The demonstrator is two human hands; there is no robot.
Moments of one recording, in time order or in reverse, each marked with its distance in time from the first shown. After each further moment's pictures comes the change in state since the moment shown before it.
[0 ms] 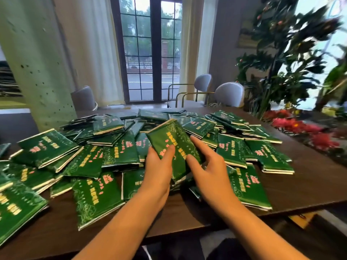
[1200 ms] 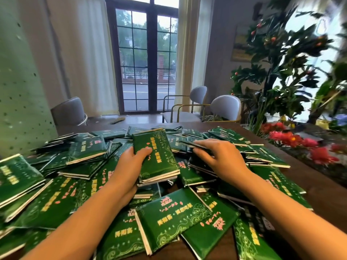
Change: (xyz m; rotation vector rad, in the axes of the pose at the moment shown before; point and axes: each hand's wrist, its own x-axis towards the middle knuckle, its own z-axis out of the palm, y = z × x) left_hand 0.087 0.032 -0.014 0.103 -0.116 -0.061; right_hand 0.128 0.060 -0.049 -0.726 -0.173 -0.240
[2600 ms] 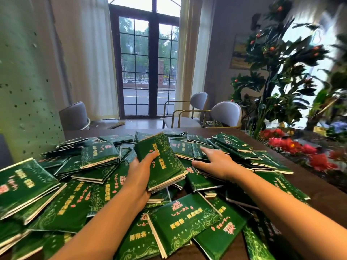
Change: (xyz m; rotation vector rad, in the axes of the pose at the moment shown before) left_hand 0.003 -0.004 -0.004 -0.234 0.042 -0.135; right_hand 0.028 0.001 0.021 -0.157 -0.475 0.271
